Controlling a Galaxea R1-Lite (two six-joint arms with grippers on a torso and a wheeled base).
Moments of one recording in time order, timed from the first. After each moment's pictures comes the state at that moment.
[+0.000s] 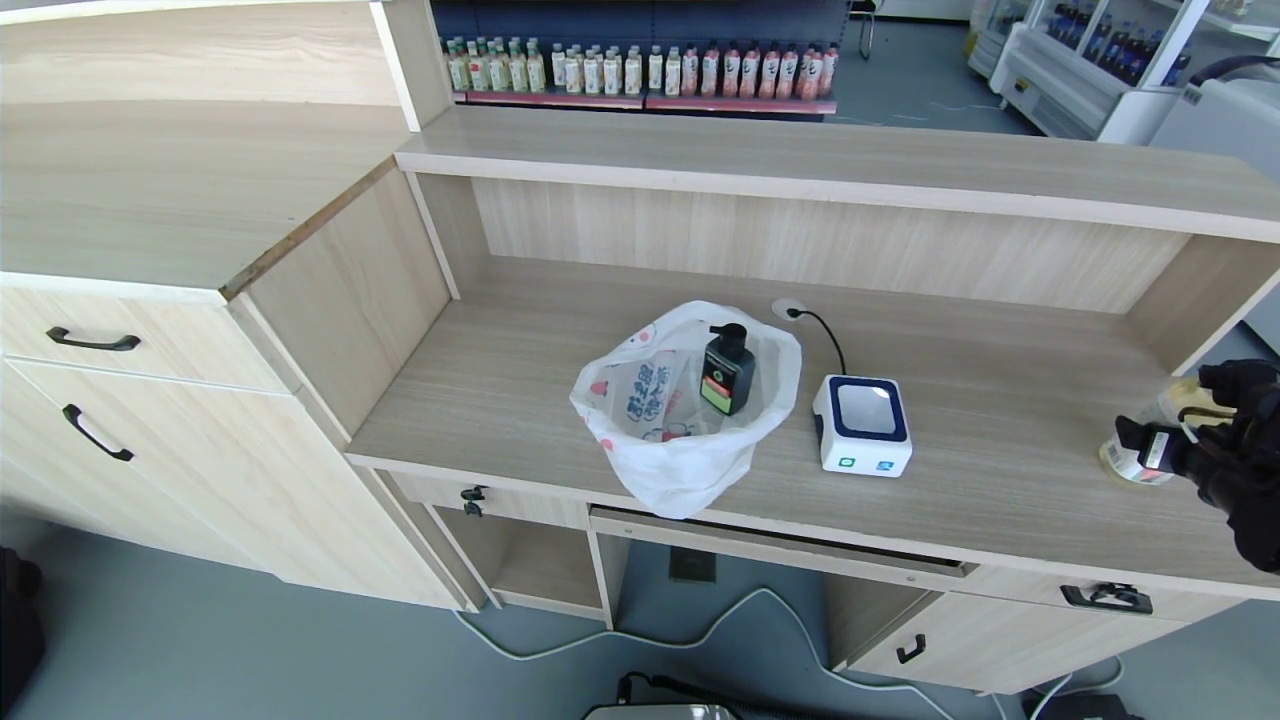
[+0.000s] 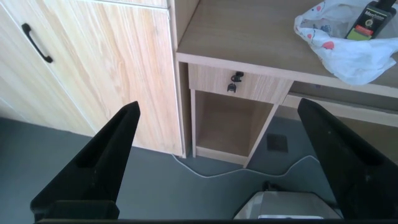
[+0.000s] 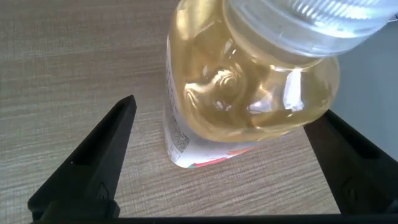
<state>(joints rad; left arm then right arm) 0.00 0.00 0.00 -0.04 0.02 -0.02 -0.48 2.21 -0.90 -1.15 -0.01 -0.12</state>
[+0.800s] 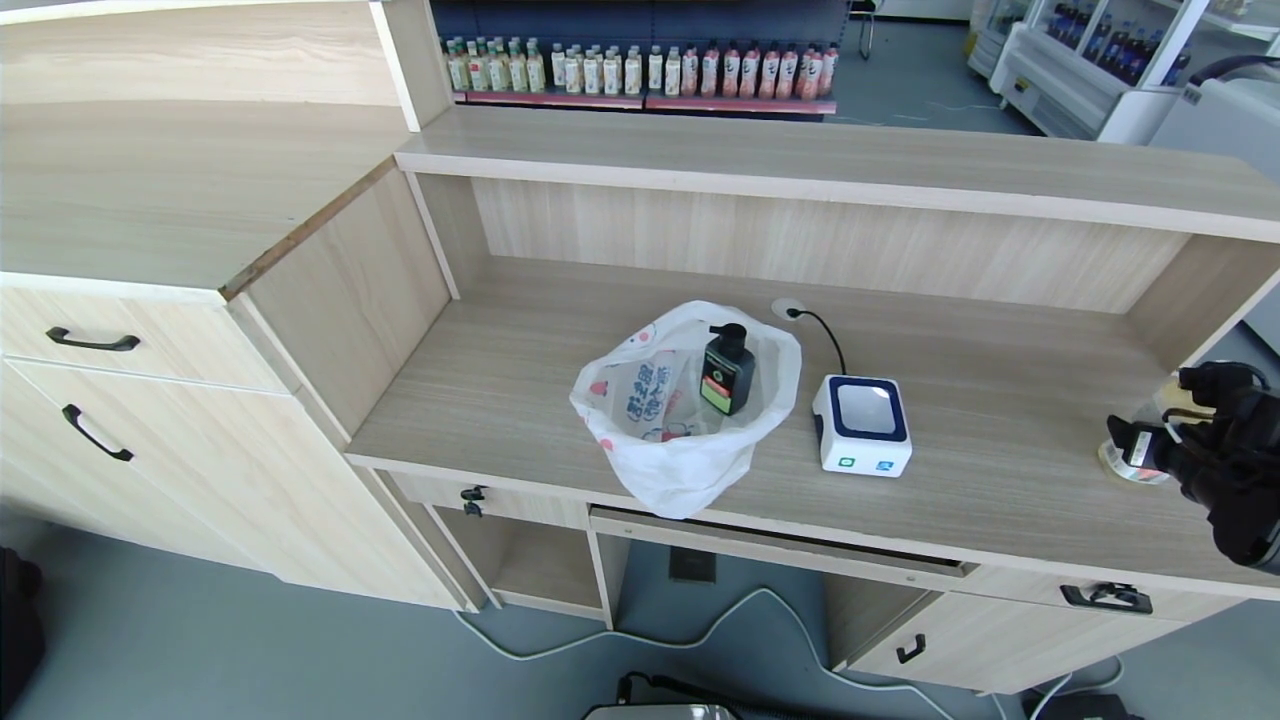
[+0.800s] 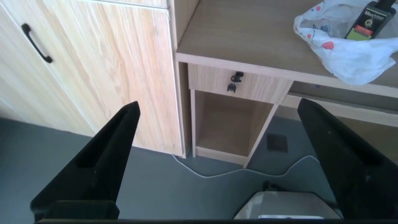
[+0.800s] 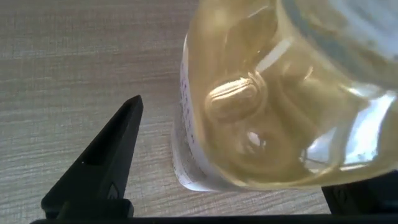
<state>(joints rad) 0.00 0.00 0.00 -0.04 0.02 -0.02 -0.48 2.29 -0.99 -1.16 0.03 -0.14</state>
